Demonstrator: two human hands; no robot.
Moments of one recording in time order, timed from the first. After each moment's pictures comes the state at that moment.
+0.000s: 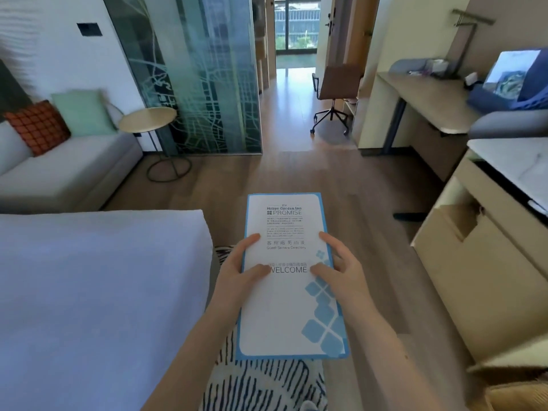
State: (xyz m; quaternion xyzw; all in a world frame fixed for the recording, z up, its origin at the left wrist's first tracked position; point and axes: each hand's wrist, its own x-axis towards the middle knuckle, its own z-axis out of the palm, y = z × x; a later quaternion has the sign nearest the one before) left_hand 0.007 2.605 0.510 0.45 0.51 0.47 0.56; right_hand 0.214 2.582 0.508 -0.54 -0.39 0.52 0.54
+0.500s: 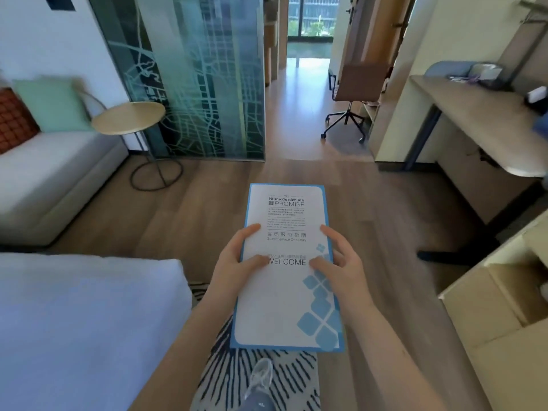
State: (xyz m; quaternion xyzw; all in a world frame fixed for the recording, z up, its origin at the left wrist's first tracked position) left_hand 0.035 3.028 0.486 0.46 0.49 0.48 0.57; right_hand 0.239 3.004 0.490 -0.54 -0.38 0.52 0.53
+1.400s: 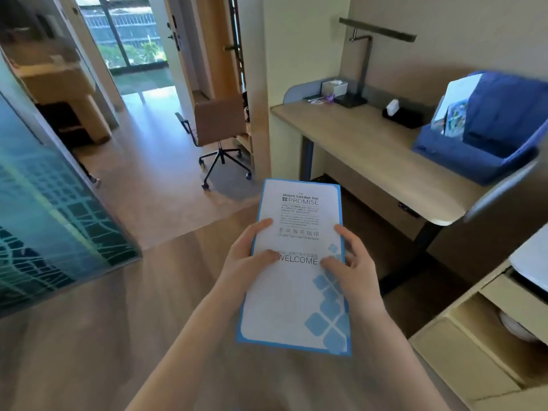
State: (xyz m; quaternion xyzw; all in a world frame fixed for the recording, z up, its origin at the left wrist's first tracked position) left_hand 0.426 3.678 0.527 0.56 0.31 0.29 0.71; right_hand 0.570 3.538 0.522 -0.64 -0.18 0.33 0.67
